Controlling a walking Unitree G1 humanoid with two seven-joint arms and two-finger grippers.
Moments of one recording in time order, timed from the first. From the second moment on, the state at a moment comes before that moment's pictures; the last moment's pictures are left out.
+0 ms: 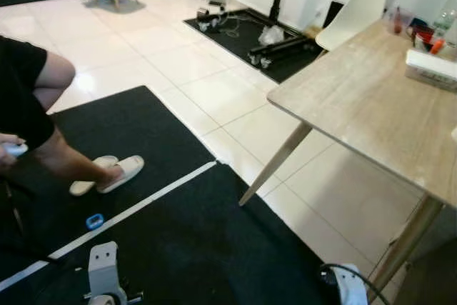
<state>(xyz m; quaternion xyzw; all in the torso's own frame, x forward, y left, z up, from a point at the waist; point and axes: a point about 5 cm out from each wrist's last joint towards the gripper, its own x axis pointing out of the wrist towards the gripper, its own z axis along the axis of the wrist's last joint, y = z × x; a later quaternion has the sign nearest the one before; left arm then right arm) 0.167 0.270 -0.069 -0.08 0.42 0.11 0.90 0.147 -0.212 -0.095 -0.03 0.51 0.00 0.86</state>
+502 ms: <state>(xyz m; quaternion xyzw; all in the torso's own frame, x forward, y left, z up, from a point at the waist) 0.151 0.263 -0.079 -0.09 0.44 0.11 0.89 0.134 -0.231 -0.096 -0.03 0.52 -0.01 0.85</state>
